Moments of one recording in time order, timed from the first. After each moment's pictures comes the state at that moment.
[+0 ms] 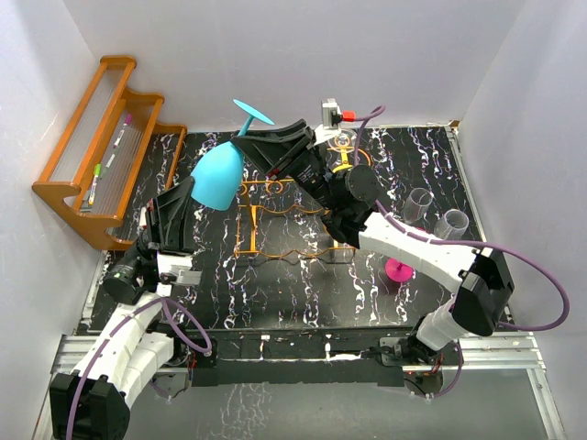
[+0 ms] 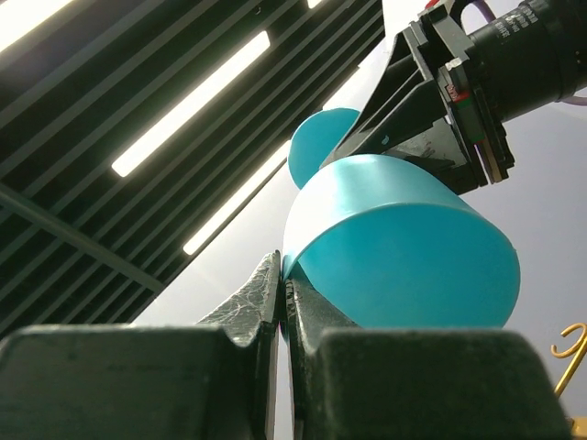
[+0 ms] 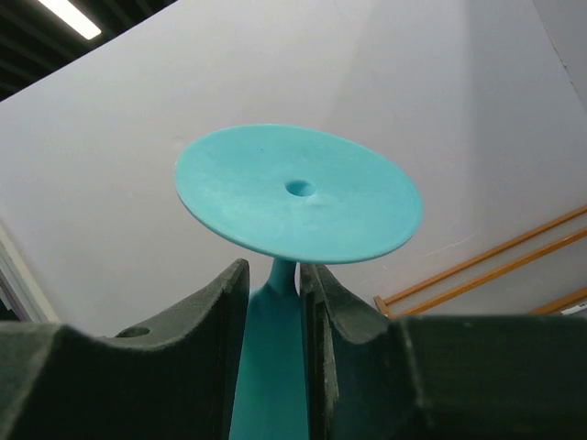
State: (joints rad) left arm -0.18 0.80 0.47 1.50 0.70 0.64; right arm 0.89 1.51 1.30 0.95 -0.15 0.78
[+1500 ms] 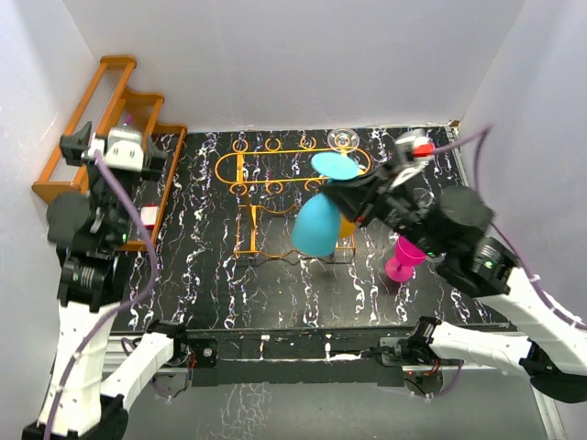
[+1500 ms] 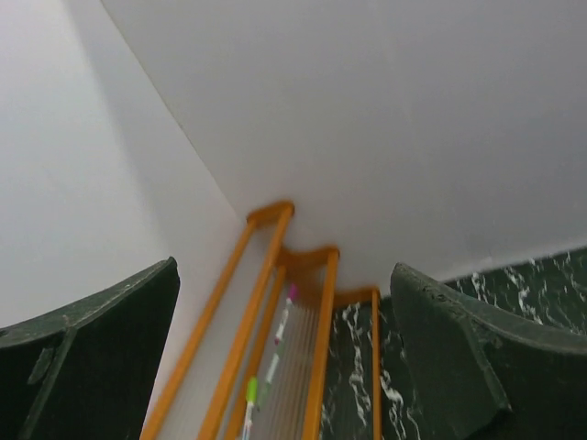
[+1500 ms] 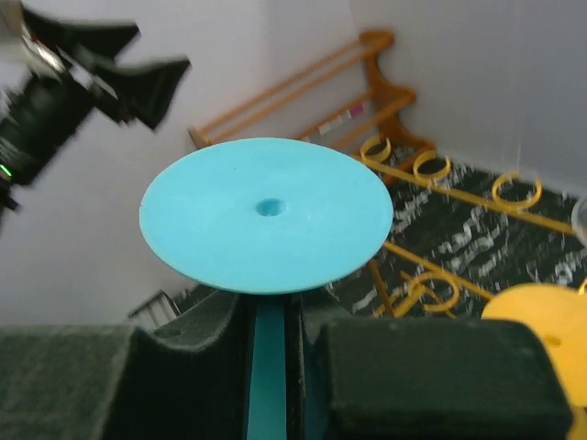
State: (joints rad) left arm -0.20 0.72 1.19 -0.04 -0.14 0.57; right arm 0.94 0.88 1.32 -0.20 0.07 0.34
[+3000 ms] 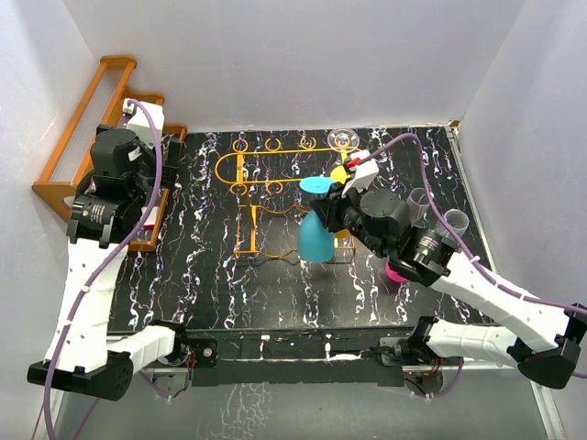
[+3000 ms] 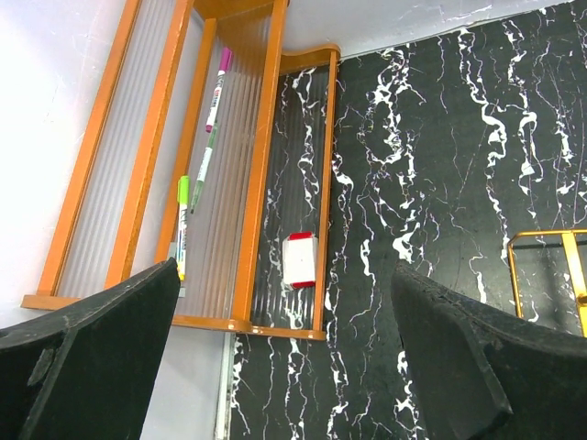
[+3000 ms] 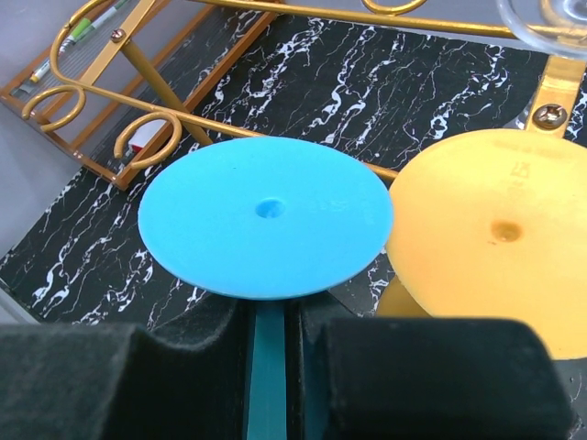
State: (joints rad) left arm -0.19 1.10 1.54 -0.81 -0.36 0.28; right arm 0.94 1.02 1.10 -0.29 0.34 0.33
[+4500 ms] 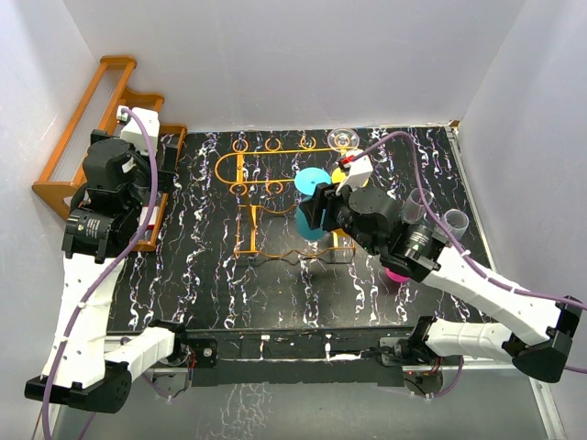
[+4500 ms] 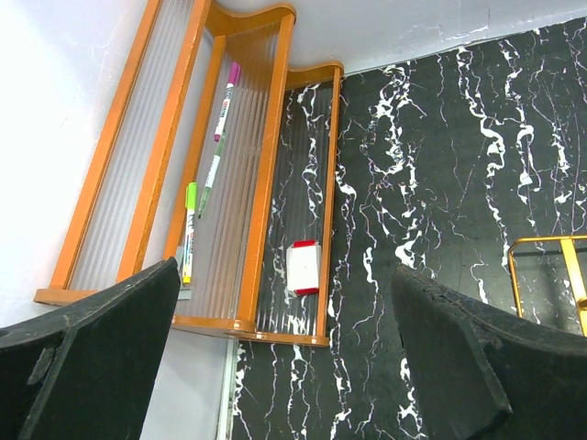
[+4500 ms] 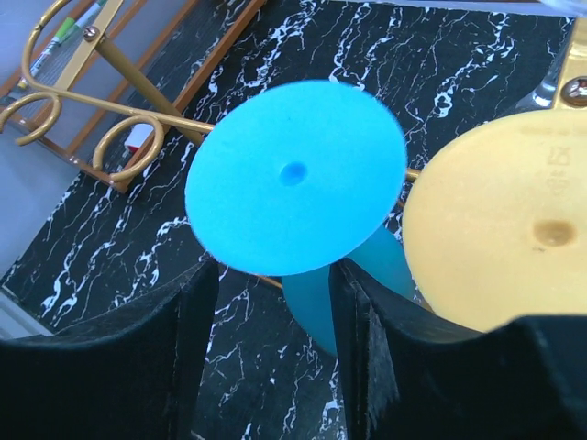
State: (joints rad) left arm -0.19 1.03 1.48 -0.77 -0.35 0.30; right arm 0.94 1.09 1.13 -0.30 0.38 0.40
